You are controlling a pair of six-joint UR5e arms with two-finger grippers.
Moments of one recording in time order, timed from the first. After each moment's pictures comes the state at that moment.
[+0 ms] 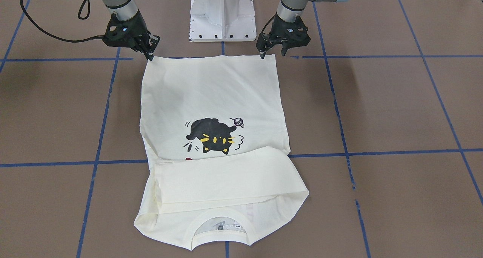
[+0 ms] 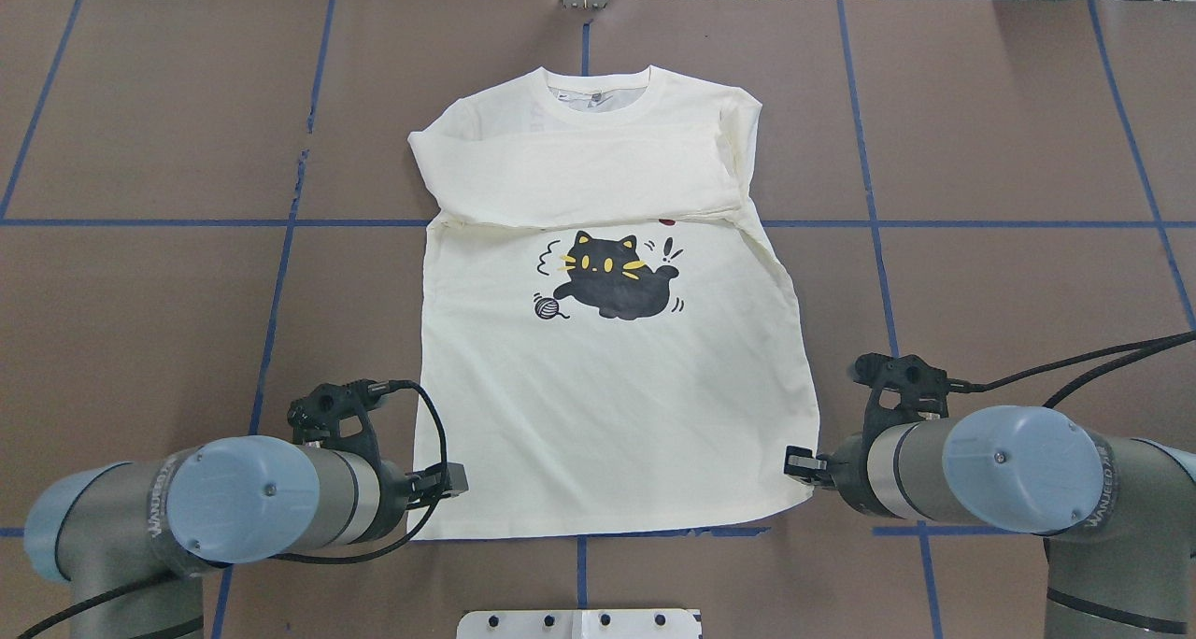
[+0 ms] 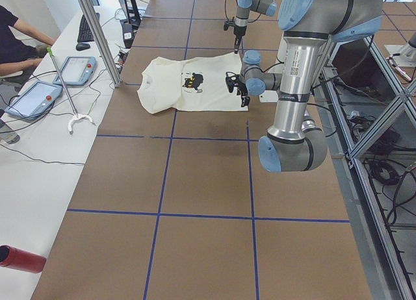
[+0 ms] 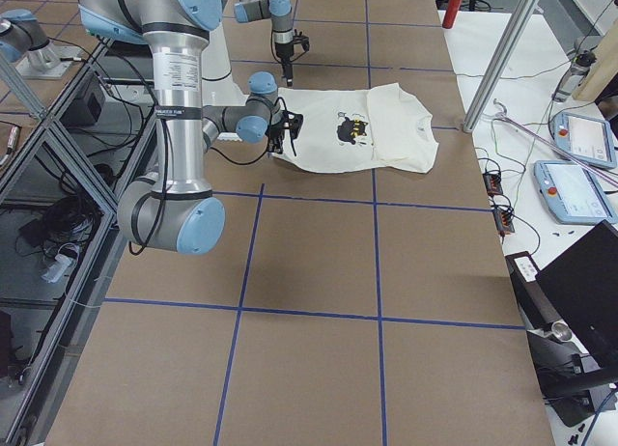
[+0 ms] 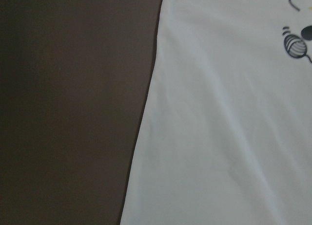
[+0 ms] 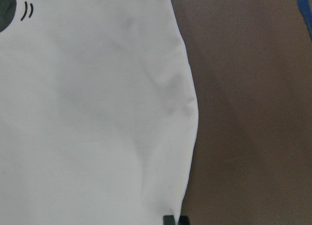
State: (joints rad) left arm -0.21 -1.82 -2.04 -1.76 -1.66 -1.72; right arm 0.29 -1.54 2.16 -1.29 1.70 1.61
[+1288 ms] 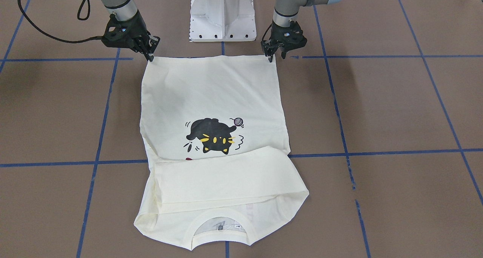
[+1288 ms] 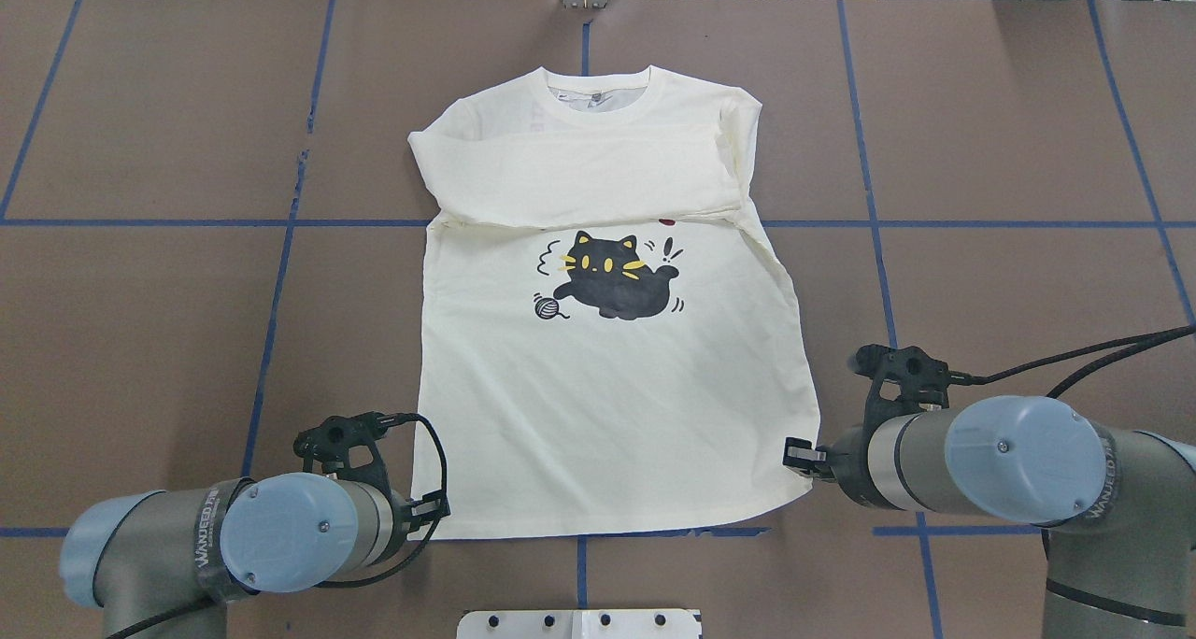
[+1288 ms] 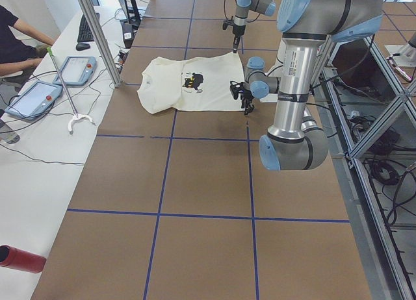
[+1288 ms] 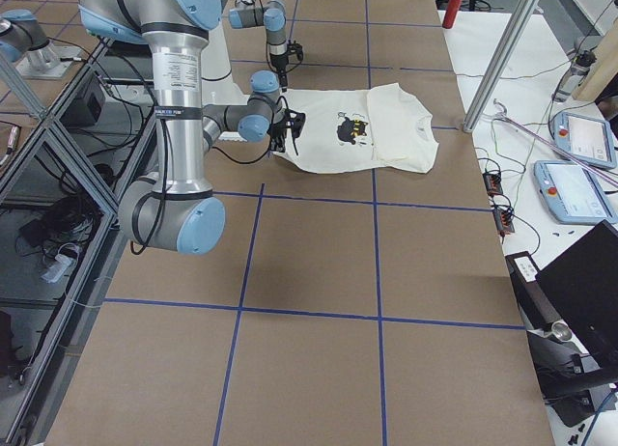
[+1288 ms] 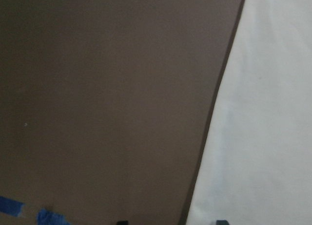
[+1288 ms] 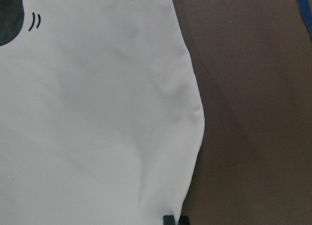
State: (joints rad) left arm -0.17 -1.84 -2.00 -1.67 -1.61 -1.75; right arm 0.30 -1.54 2.16 -1.29 1.71 1.61
